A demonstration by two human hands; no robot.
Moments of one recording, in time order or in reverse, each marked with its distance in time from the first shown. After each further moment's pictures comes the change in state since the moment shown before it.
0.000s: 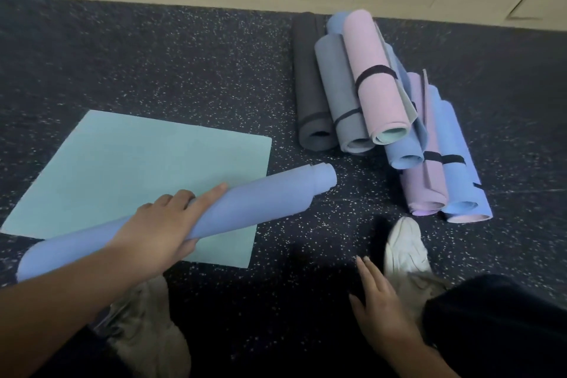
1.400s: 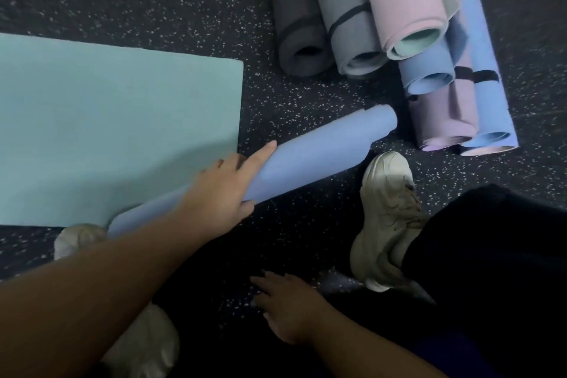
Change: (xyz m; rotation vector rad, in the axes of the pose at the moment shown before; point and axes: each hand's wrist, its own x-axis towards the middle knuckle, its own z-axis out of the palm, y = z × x) left_hand 0.087 0.074 0.114 -0.377 -0.152 0.017; right_hand 0.026 -0.052 0.122 -0.173 -0.802 -0.512
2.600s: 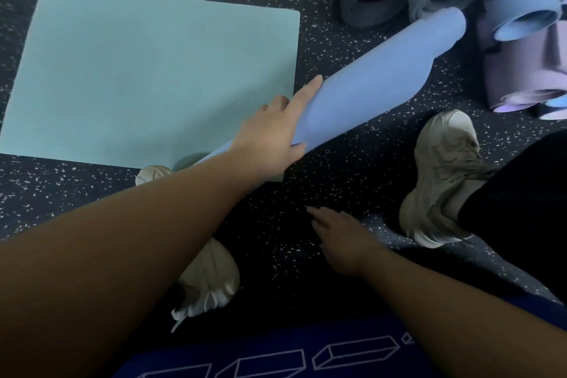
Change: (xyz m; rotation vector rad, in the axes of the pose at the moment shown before) left_hand -0.017 -0.001 -0.033 -0.134 -0.090 -0.156; right_hand 0.006 -0.013 -0.015 -0.209 0.021 0.175
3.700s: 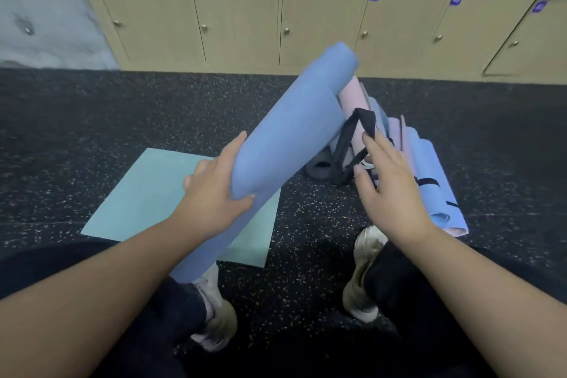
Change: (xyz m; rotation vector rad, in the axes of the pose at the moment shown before) left_hand -0.184 0.109 -0.152 -0.094 0.587 -0.021; right_hand -0.266 -0.028 -0.209 0.300 1.400 -0.035
